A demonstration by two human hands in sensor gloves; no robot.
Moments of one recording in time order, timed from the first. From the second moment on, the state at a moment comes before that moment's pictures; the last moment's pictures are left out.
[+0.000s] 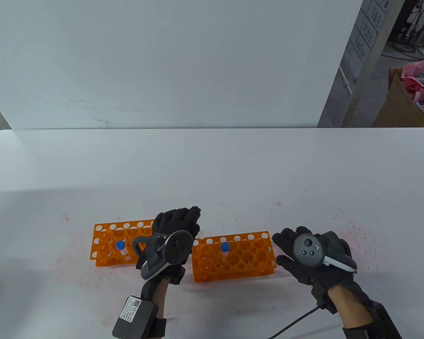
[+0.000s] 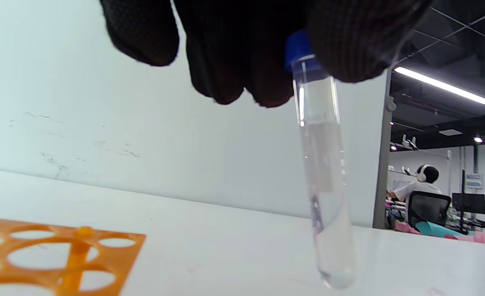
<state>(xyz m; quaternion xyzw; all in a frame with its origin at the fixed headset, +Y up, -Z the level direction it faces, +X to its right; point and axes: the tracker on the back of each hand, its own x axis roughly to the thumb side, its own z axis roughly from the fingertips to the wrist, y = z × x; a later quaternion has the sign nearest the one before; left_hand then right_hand) -0.140 -0.645 -0.330 0.20 -0.10 0.11 0.97 0.209 -0.692 -0.324 0.19 0.09 0.97 0.08</state>
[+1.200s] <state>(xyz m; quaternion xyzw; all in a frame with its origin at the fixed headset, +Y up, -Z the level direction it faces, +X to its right) -0.196 -0.654 -0.343 0.16 -0.04 0.10 0.98 0.208 -0.690 -0.325 0.19 0.08 0.97 0.08</state>
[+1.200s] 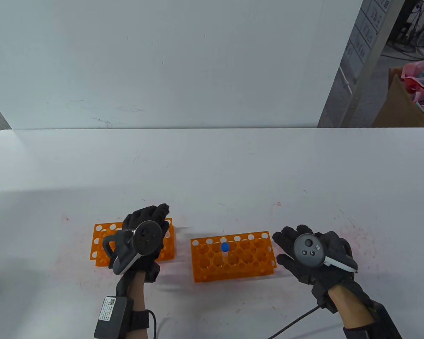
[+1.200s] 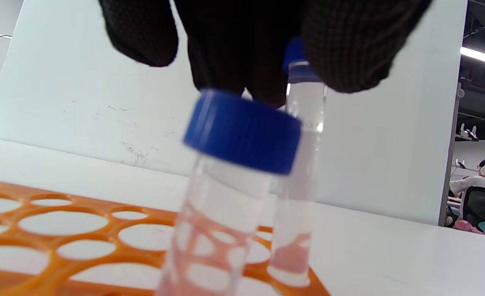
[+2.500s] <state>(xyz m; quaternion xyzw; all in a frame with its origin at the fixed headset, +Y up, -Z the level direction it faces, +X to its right) -0.185 -0.673 -0.351 0.08 -0.05 0.06 0.99 0.210 -0.688 -0.324 0.19 0.08 0.98 0.08</state>
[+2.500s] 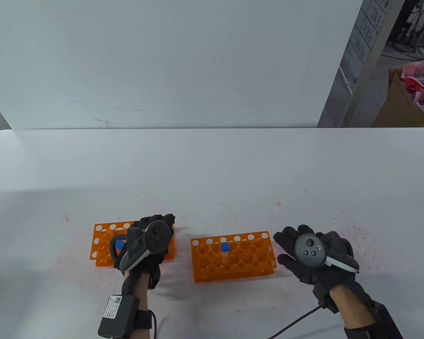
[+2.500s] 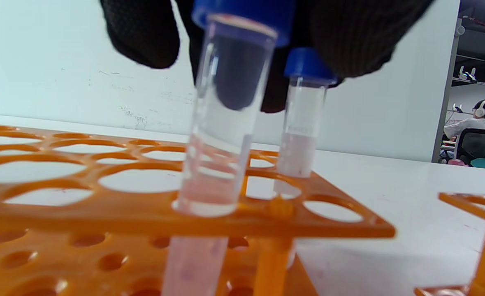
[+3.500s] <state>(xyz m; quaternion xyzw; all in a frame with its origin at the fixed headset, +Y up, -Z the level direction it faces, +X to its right) -0.098 -0.671 -0.311 0.17 -0.19 0.01 0.97 0.211 -0.687 -0.322 0.19 0.08 0.98 0.08</state>
